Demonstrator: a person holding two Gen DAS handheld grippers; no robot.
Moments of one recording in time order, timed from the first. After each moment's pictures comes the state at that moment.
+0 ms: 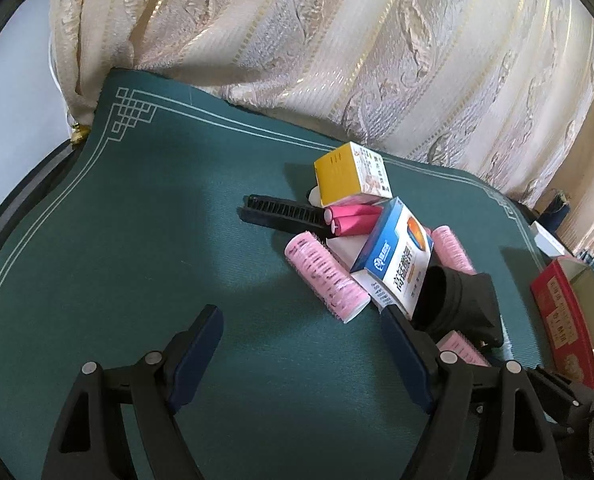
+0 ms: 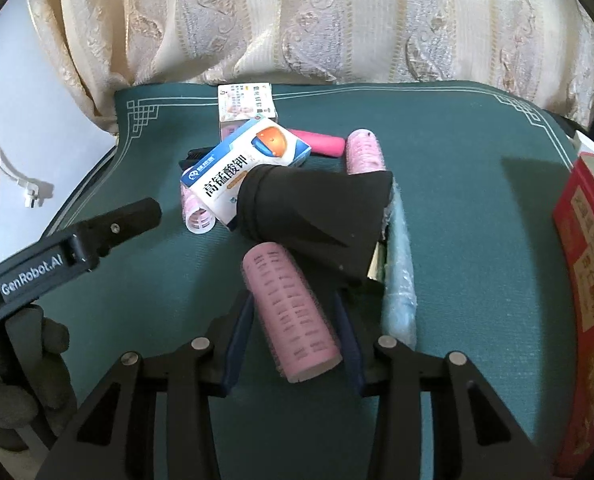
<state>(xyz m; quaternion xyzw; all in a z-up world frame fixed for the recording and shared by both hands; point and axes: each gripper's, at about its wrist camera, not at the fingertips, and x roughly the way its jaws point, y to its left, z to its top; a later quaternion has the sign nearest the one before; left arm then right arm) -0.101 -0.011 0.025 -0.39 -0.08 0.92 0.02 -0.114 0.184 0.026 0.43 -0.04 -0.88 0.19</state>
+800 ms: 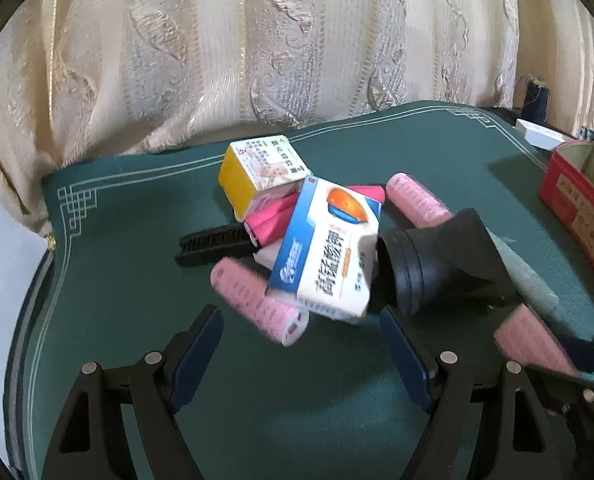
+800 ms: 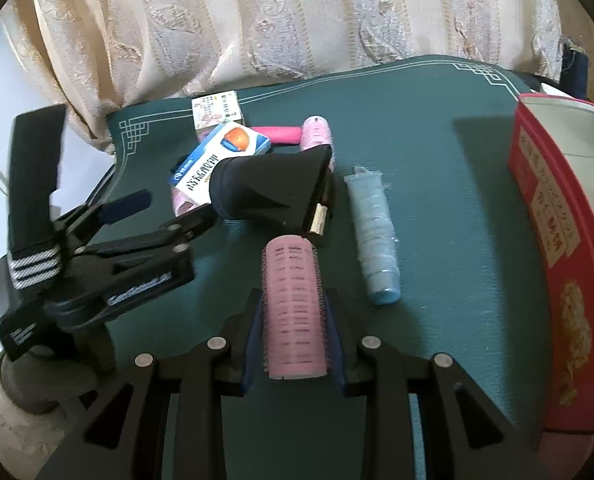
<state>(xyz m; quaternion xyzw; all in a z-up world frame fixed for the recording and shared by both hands) -0.124 0.067 0.015 -0.39 0.13 0.91 0.05 -0.090 0.227 0.031 0.45 -0.10 -0.87 0.18</state>
